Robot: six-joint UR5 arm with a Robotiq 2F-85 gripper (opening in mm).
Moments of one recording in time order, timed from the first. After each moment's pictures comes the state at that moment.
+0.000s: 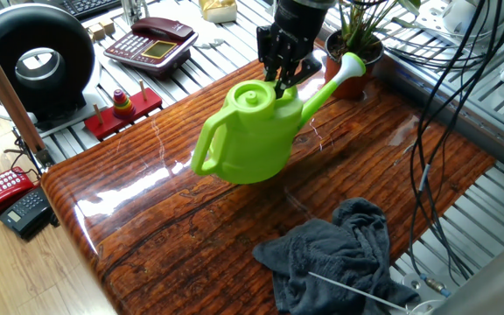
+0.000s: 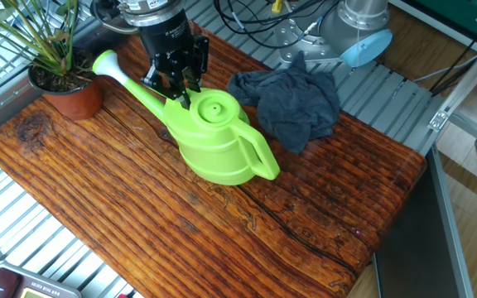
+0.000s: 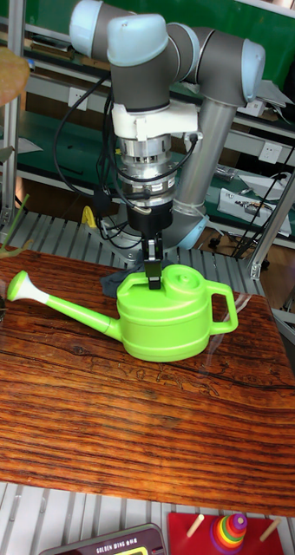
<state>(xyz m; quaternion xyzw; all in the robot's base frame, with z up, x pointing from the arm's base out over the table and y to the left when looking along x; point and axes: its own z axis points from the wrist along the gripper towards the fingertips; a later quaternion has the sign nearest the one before) 0.498 0.020 0.207 -0.70 0.70 0.11 0.12</state>
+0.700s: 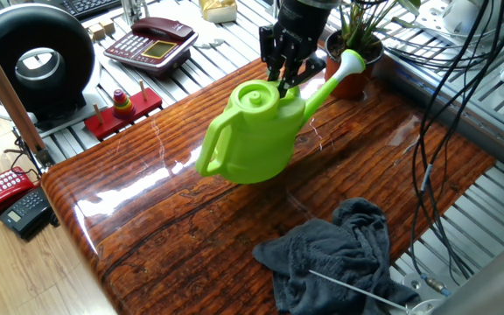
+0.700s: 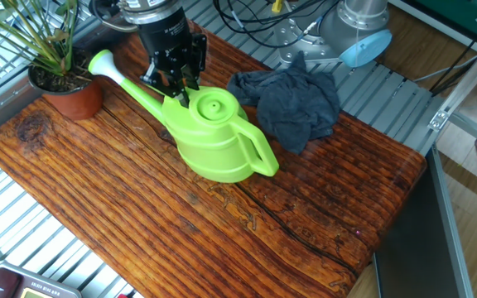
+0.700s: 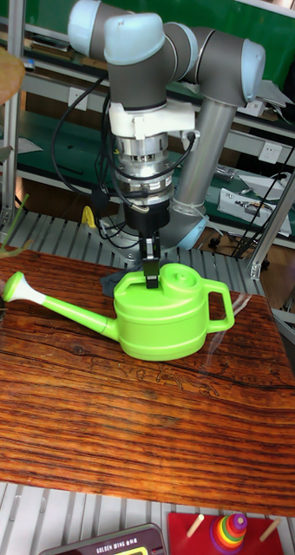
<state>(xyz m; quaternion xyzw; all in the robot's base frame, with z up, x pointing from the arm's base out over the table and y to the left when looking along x) 0.496 0.017 0.207 -0.71 0.69 0.10 0.12</state>
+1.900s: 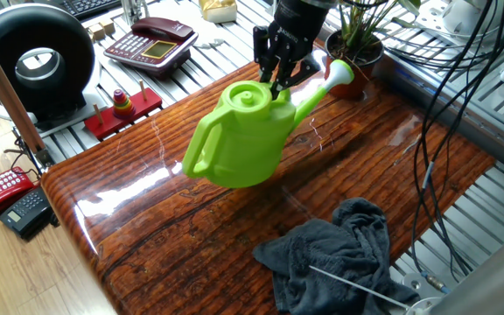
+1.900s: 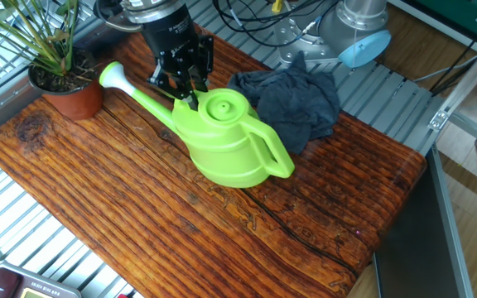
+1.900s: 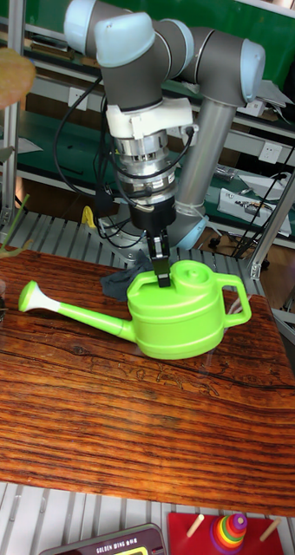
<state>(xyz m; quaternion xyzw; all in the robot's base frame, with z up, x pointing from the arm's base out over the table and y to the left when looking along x) 0.495 0.039 0.216 -0.70 0.68 0.14 0.15</state>
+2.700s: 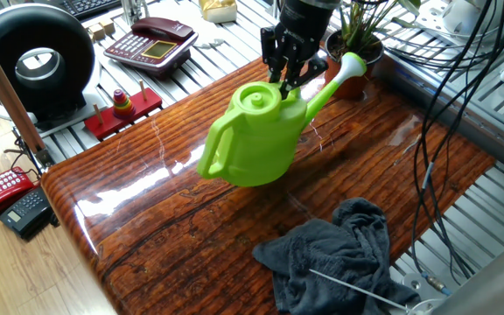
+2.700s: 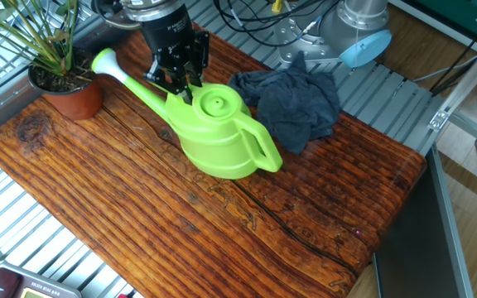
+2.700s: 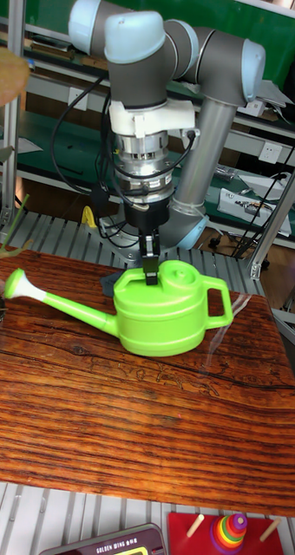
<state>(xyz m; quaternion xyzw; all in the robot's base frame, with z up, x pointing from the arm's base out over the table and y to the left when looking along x) 0.487 0.012 0.207 -0.71 0.69 0.10 0.10</state>
